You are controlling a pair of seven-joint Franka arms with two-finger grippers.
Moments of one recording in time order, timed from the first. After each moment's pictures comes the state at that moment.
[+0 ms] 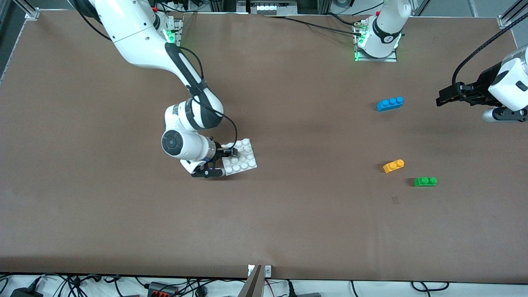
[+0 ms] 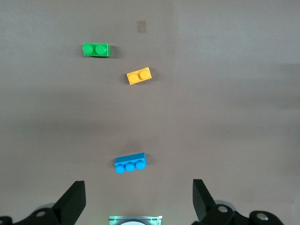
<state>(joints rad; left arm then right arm) 0.07 0.05 -0.07 -1.60 -0.07 1.49 -0.05 0.48 0.77 0.05 -1.60 0.42 2.32 0.25</state>
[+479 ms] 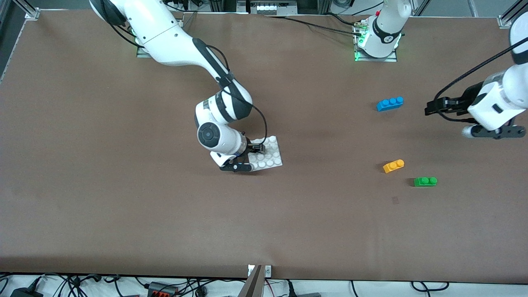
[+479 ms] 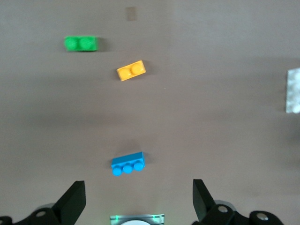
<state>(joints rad) 0.06 0.14 -0.09 -1.60 -0.07 1.51 0.02 0.62 0.86 0.05 -1.46 0.42 2.34 0.45</state>
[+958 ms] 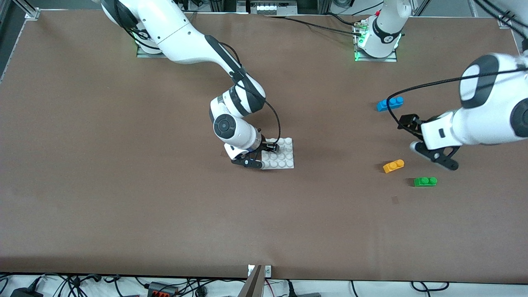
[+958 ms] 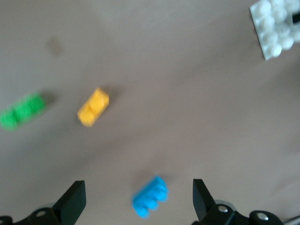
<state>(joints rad) 0.02 0.34 -0.10 -1.61 -0.05 1.68 0.54 0.66 0.90 0.07 -1.41 0.42 2.41 0.67</state>
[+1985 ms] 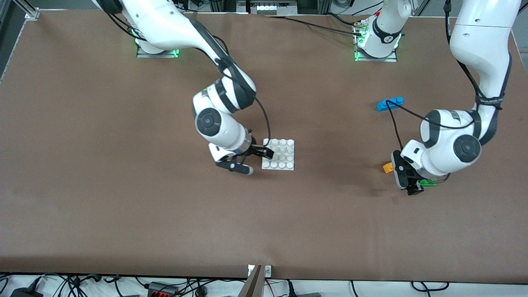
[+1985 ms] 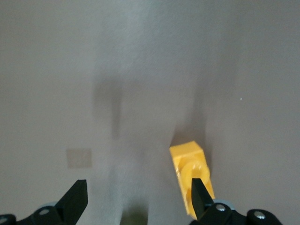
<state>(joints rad) 0.07 0.53 -0.10 -1.88 0.04 2.45 1.43 0.65 0.73 -0.06 -1.36 0.34 2.18 0.72</state>
